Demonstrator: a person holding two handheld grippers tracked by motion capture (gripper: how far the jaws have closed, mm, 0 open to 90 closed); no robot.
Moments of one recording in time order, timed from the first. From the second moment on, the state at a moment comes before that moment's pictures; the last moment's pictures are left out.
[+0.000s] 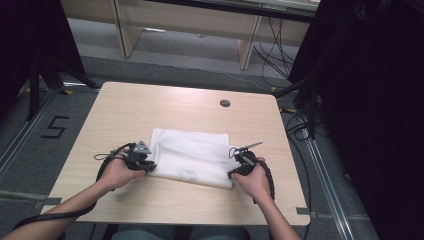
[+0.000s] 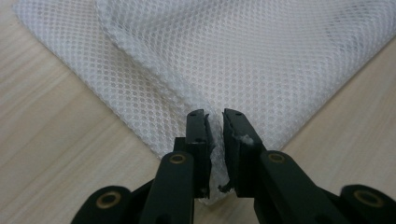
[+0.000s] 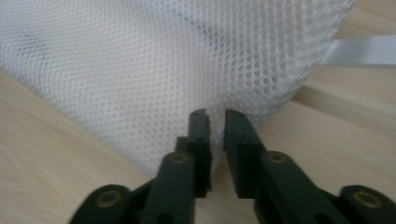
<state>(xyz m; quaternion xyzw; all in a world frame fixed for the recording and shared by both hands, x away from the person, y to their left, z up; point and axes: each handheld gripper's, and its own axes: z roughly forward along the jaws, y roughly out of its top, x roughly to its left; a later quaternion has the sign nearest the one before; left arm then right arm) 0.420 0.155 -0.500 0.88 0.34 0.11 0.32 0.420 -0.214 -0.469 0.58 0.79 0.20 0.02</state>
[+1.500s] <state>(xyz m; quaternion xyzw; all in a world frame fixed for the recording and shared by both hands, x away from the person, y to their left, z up) 0.413 0.085 -0.502 0.91 0.22 0.08 0.34 0.524 -0.154 -0.485 0.44 0.87 0.22 0.10</state>
